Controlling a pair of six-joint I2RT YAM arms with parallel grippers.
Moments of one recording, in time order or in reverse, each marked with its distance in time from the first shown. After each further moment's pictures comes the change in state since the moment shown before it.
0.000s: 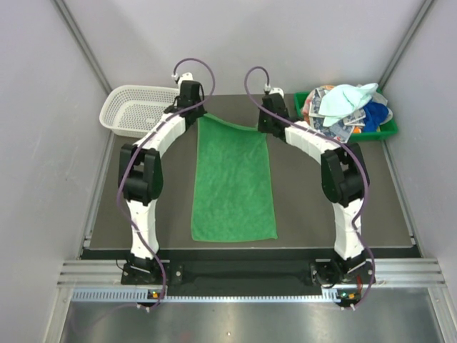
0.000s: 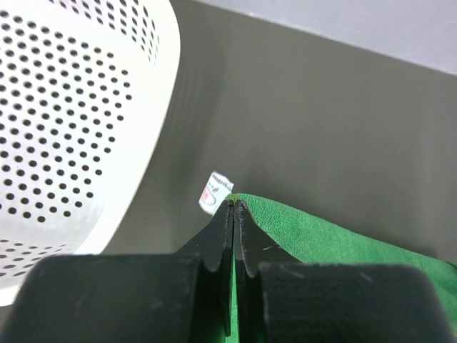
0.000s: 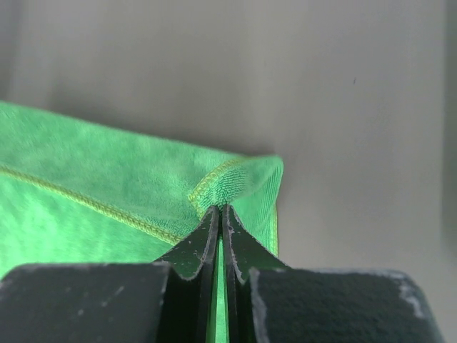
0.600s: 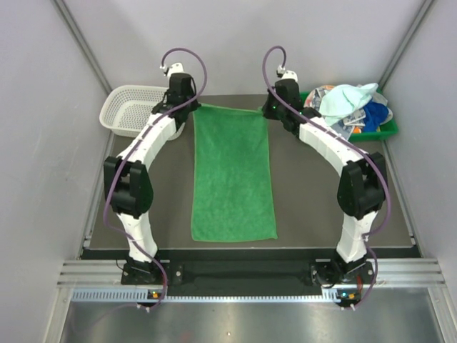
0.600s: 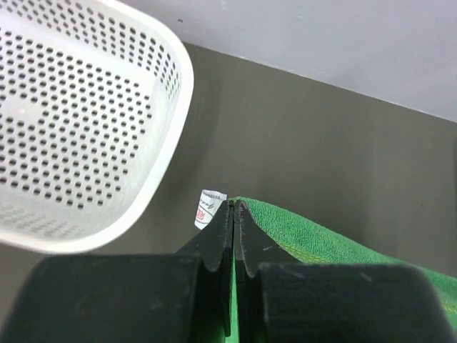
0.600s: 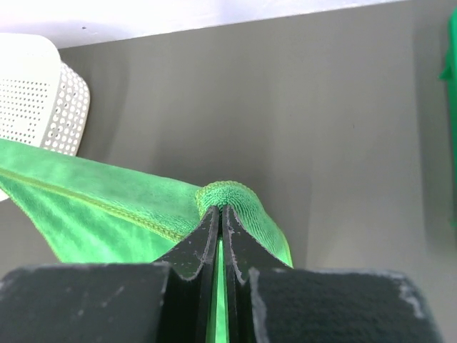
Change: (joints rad) left arm 0.000 -0.164 -0.032 -0.036 -0.021 0.002; right arm -0.018 -0.175 0.023 -0.011 -0.042 0.066
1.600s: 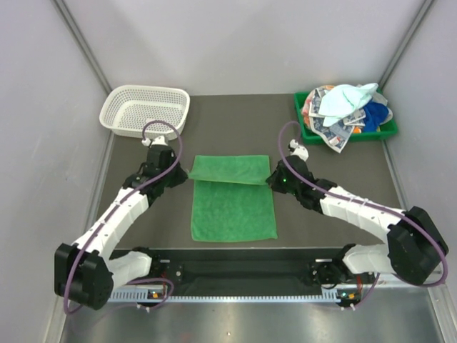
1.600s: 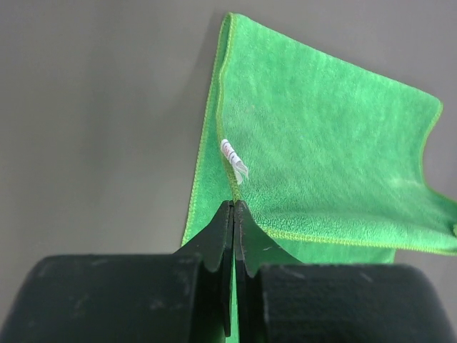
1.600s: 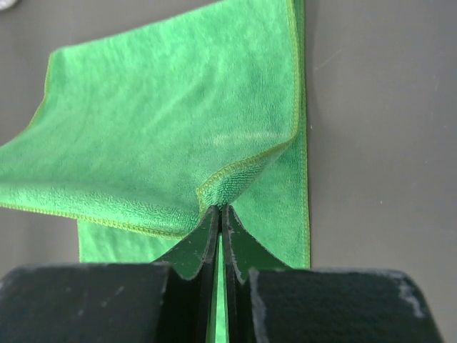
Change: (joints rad) left arm -0.037 -0.837 -0.960 -0.137 0.192 -0.213; right arm 0.249 -0.651 -0.975 0.121 0.086 0.377
